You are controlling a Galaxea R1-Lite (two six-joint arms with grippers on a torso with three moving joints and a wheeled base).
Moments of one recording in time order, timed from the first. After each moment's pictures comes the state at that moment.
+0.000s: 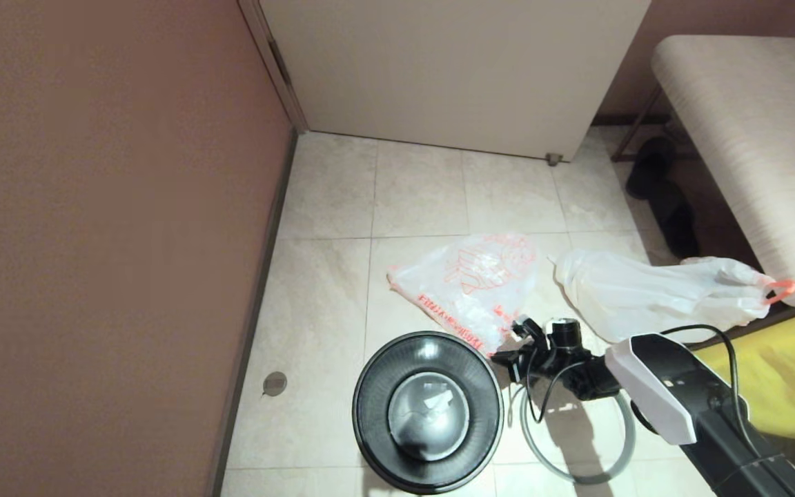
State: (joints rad) left arm 0.01 0.00 -0.03 0.06 0.02 -0.03; right arm 0.16 3.06 -2.00 -0.53 0.60 -0.18
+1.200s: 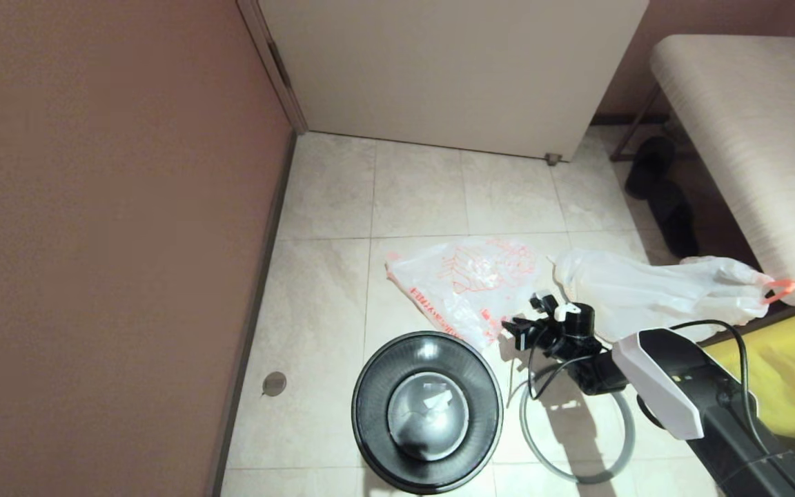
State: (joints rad) left arm 0.01 0.00 -0.03 0.06 0.02 -0.03; right arm 0.16 3.03 -1.98 -0.80 0.39 0.02
